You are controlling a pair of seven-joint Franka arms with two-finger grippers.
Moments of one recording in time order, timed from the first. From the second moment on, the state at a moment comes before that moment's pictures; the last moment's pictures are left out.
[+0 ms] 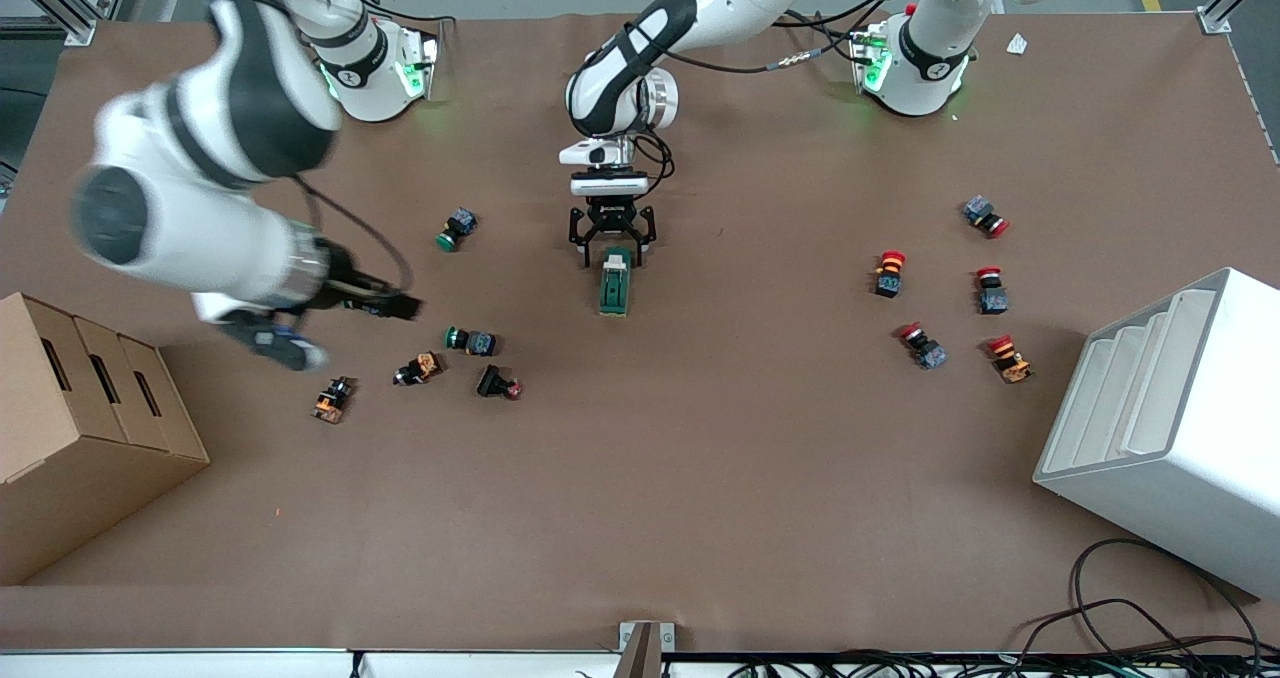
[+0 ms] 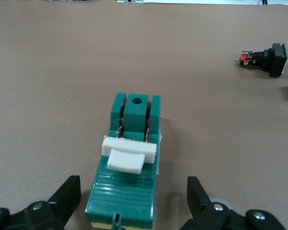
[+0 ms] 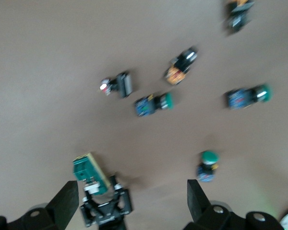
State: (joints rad) left arm -0.96 0.83 -0.30 -1.78 1.64 2.10 -2.46; right arm 0.34 0.30 -0.01 -1.62 0.26 1.75 0.73
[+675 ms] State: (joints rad) left arm -1.00 0.86 -0.30 -1.78 1.70 2.02 -2.51; right arm 0.70 0.47 0.00 -1.82 0.29 2.28 1.08
